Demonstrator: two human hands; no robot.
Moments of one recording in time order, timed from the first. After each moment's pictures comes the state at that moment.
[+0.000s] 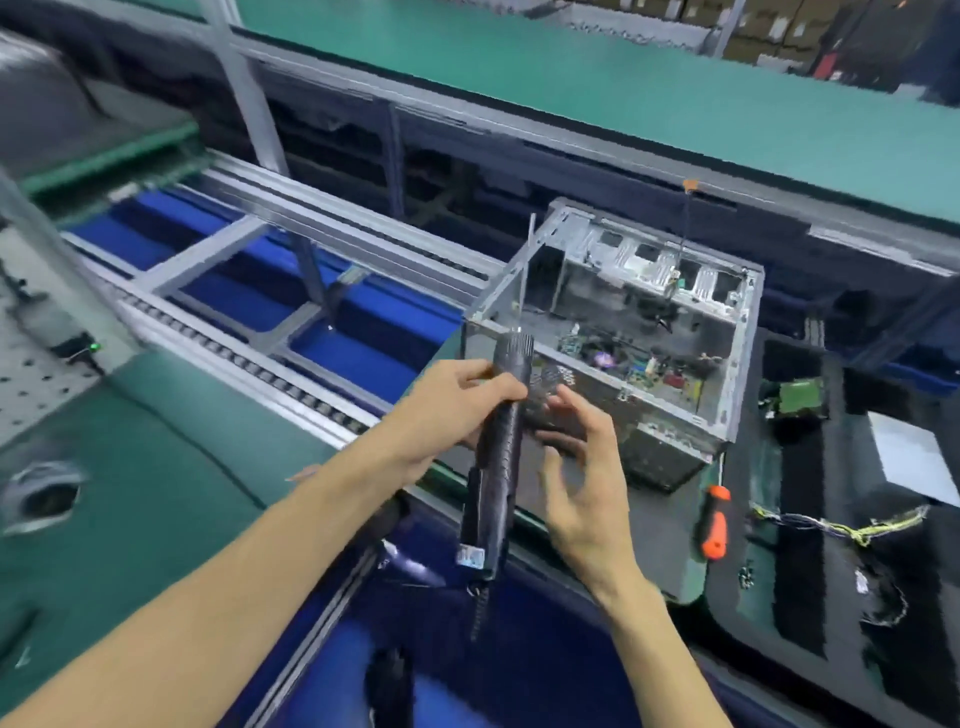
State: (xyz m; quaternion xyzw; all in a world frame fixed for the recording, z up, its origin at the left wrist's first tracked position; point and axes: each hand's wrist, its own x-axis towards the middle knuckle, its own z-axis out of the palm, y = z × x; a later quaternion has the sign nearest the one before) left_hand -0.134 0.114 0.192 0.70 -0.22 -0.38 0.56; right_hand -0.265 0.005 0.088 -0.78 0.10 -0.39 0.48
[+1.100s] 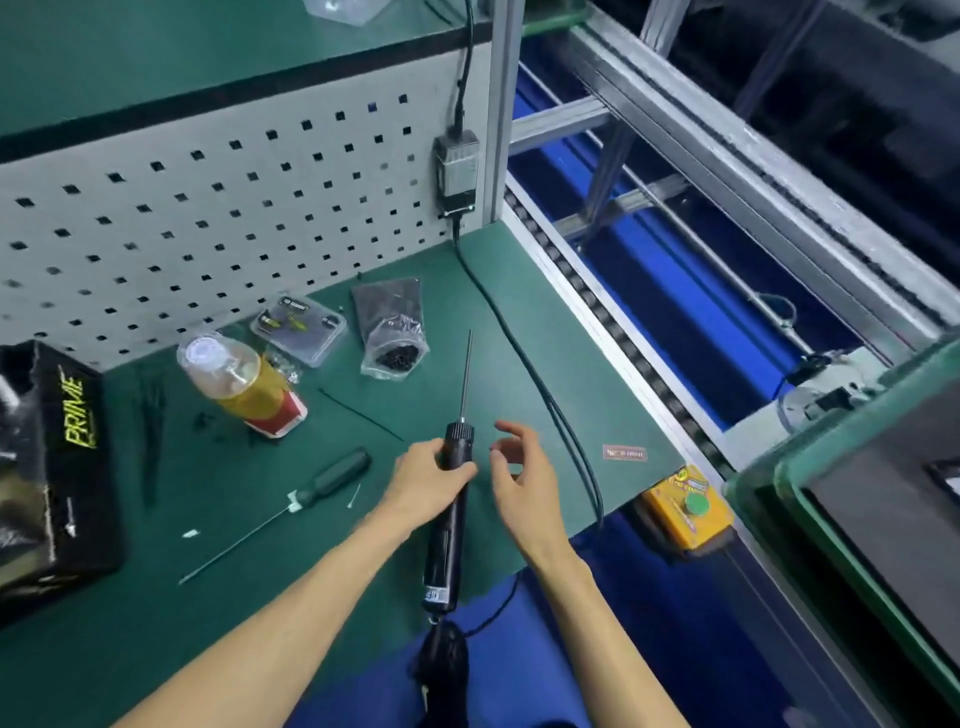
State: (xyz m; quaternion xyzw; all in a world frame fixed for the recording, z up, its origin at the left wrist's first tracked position) left_hand 0.027 0.492 -0.069 0.86 0.13 -0.24 0.43; right_hand -0.006 0.355 -0.087 -0.78 0.14 0.03 0.60
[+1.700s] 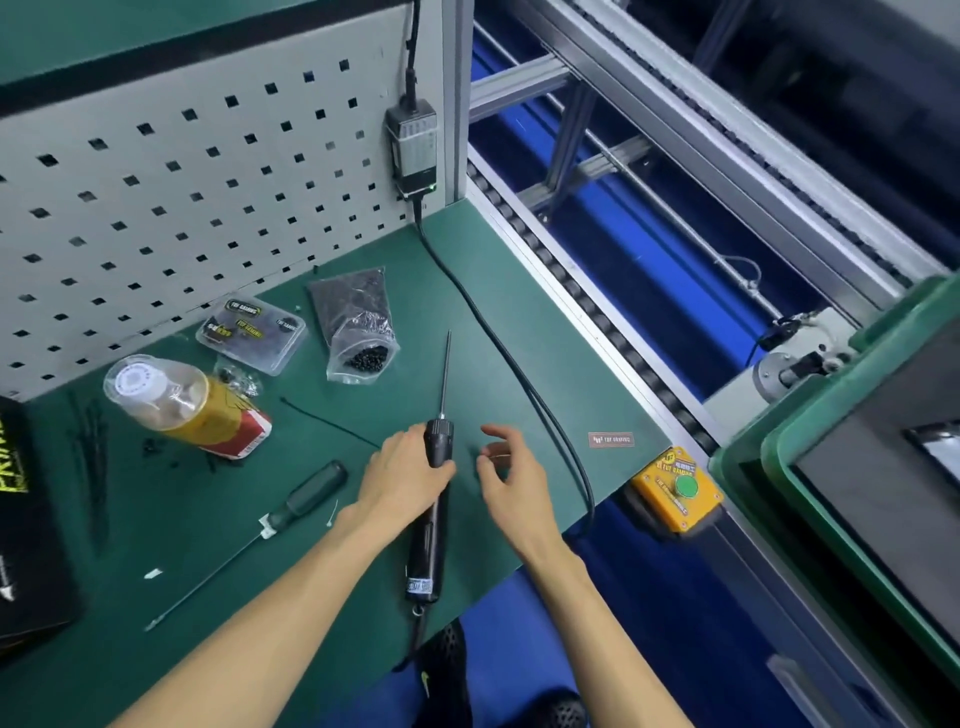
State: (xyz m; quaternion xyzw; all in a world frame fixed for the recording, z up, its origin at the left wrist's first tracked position) left_hand 0.057 0.490 -0.085 0.94 0.03 -0.24 0.23; right_hand 0.001 0.350 -0.106 -0.80 0.19 0.08 0.56
